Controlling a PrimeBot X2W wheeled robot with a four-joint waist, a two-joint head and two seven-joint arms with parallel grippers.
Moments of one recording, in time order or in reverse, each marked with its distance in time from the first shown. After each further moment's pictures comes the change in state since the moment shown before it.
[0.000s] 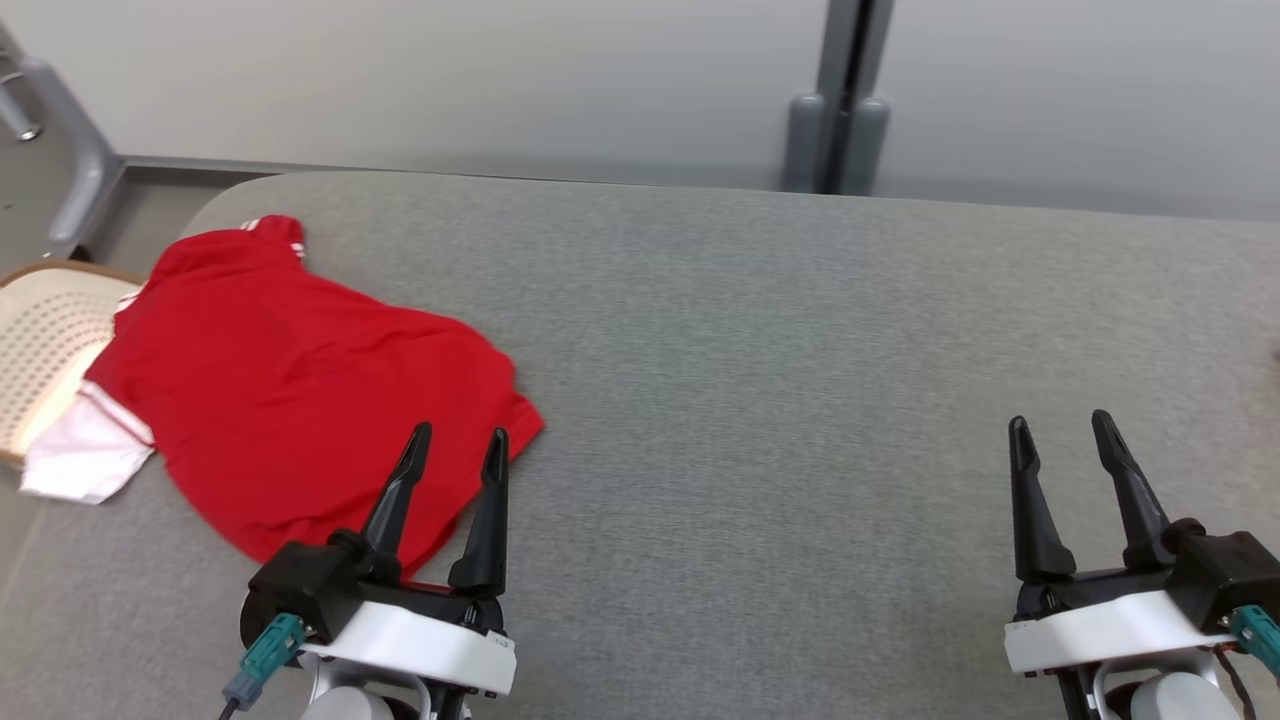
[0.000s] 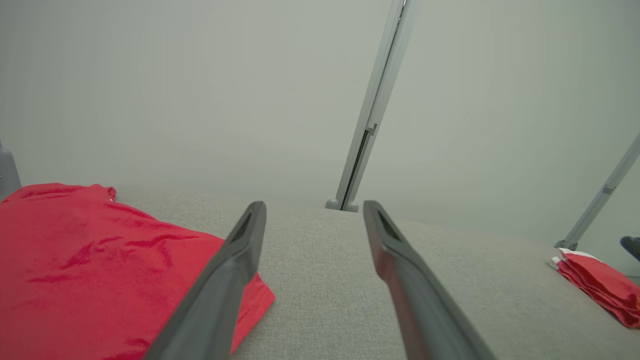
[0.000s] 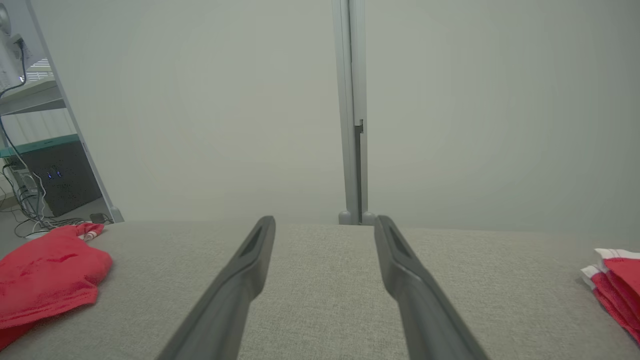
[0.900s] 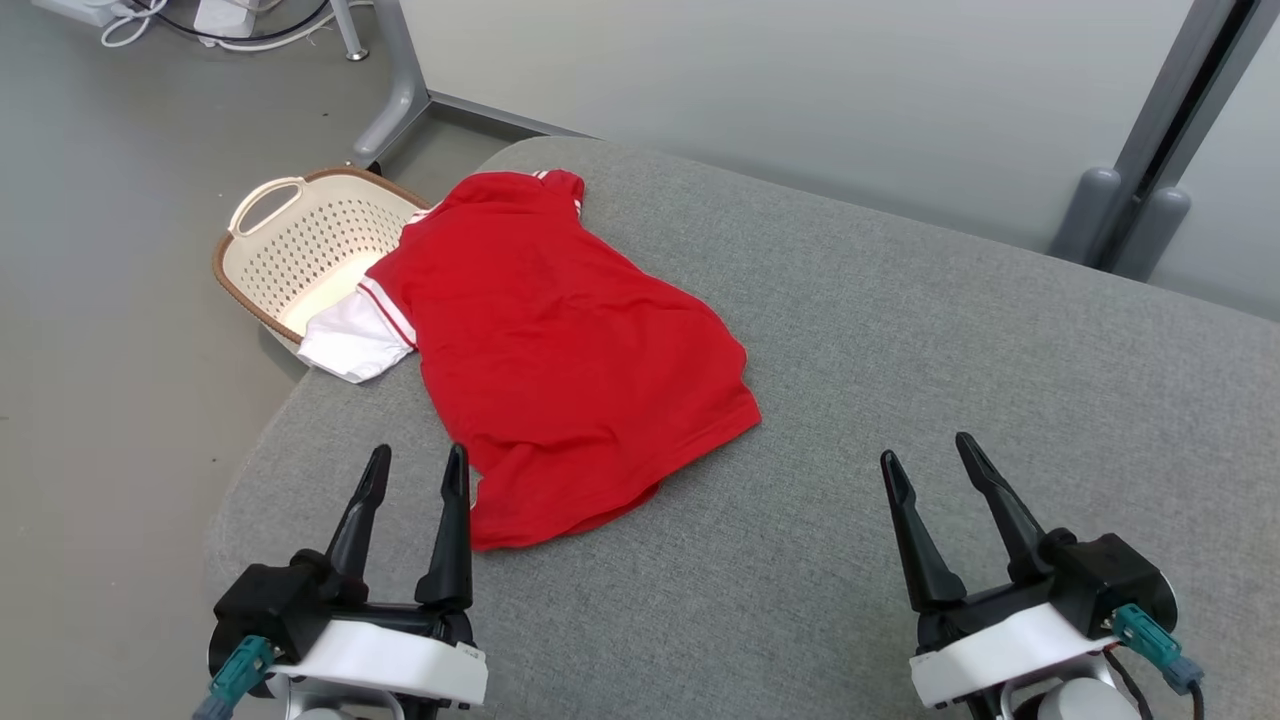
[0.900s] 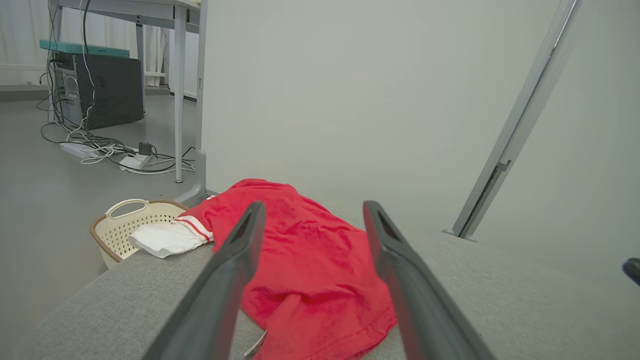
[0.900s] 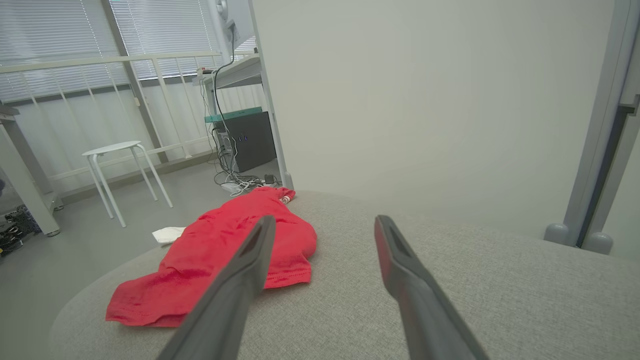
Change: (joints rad) left arm 0.042 0.001 0.047 -0.006 -0.003 0.026 0.000; right arm -0.027 -0.007 0.206 0.056 0.045 0.000 0.000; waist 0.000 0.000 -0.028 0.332
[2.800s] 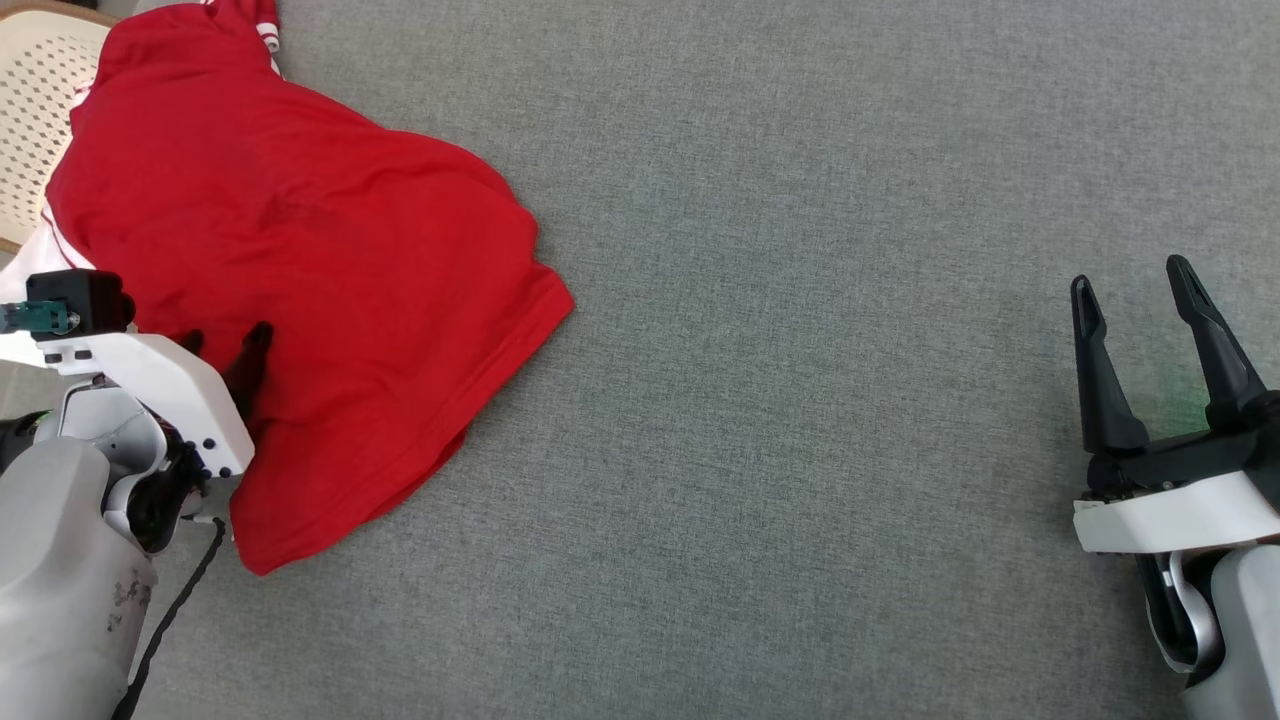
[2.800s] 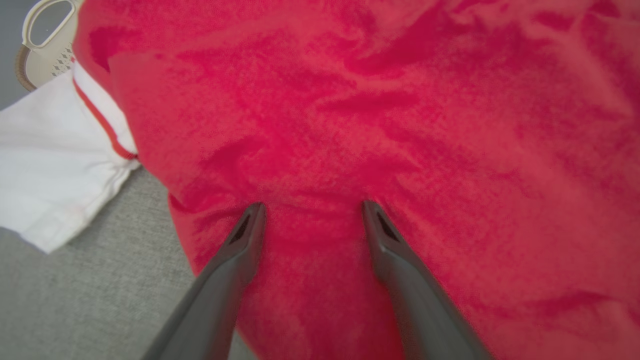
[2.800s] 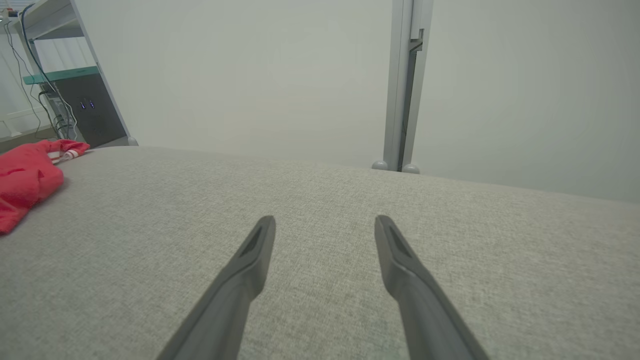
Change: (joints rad) left arm -0.661 0.334 -0.211 0.732 -0.388 -0.104 0.467; right arm -0.152 -0.160 -0.170 -0.087 -0.057 0.000 0.000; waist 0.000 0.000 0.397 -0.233
